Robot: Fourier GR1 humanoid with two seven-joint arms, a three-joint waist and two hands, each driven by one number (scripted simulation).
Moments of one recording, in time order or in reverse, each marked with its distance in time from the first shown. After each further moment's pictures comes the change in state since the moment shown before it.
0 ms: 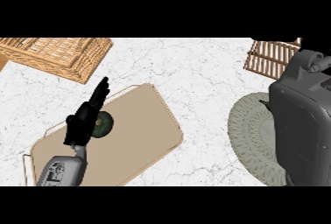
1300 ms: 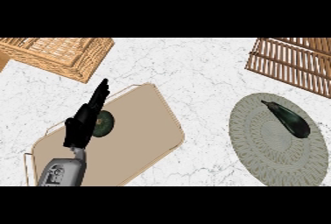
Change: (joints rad) left arm 0.017 -0.003 0.001 -0.011 -0.004 -0.011 -0.008; right arm -0.144 -0.337 -0.196 0.433 0.001 -0.133 -0.230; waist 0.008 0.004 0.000
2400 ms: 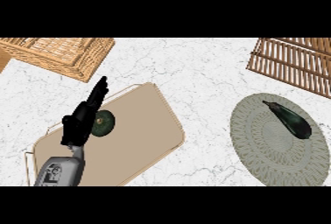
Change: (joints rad) left arm -0.012 0.005 0.008 -0.021 0.004 -0.011 0.025; right arm -0.017 -0.099 -0.181 0.436 -0.286 -0.532 -0.426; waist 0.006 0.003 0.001
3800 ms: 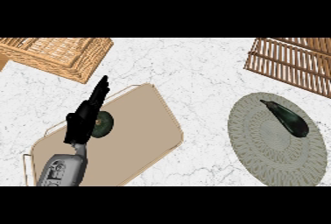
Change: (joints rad) left arm -0.019 -0.012 0.010 0.040 -0.011 0.015 -0.016; right arm 0.034 -0.090 -0.042 -0.063 -0.125 0.001 0.157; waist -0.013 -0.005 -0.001
